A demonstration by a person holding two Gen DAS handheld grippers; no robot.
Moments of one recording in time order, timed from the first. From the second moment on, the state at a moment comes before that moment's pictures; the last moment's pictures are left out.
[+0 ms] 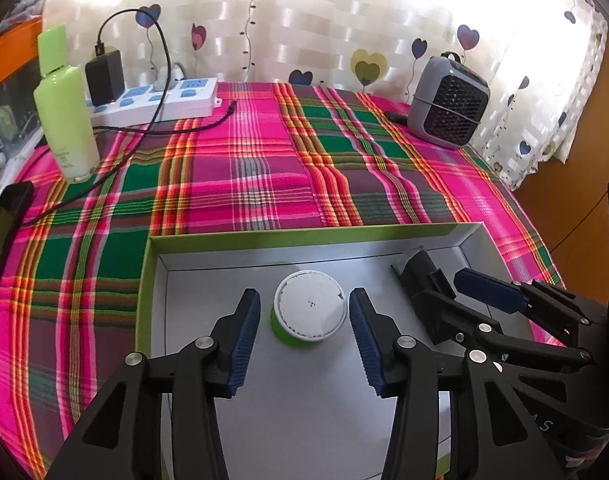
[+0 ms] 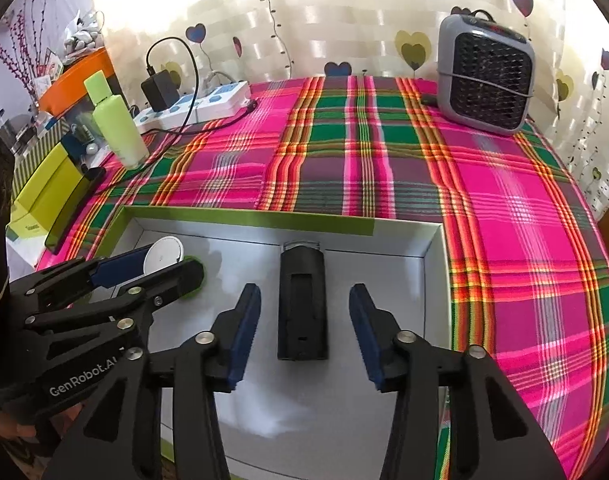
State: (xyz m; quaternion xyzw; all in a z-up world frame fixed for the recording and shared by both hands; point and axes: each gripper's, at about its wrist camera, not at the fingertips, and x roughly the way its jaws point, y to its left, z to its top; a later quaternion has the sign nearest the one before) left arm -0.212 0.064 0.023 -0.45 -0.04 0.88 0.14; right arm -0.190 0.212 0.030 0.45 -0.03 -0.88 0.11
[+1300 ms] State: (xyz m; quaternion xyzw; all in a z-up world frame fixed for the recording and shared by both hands) left arm -0.075 0.044 0.067 -0.38 -0.01 0.92 0.08; right arm -0.075 0.207 0.067 0.39 0.00 -0.92 0.09
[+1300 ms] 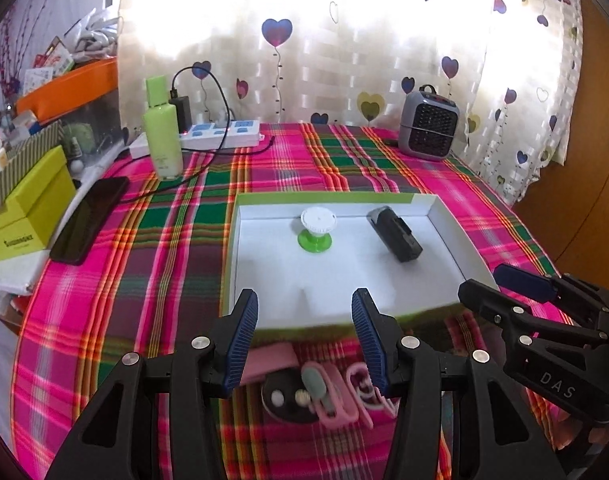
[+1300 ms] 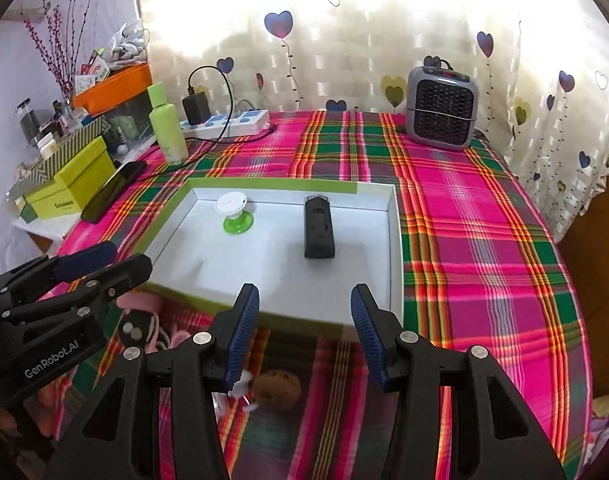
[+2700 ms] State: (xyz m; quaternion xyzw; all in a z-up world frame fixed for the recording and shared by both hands) left arm -0.035 0.005 0.013 -0.41 -0.06 0.90 0.10; right arm -0.031 0.214 0.024 0.42 -0.02 -0.90 0.12
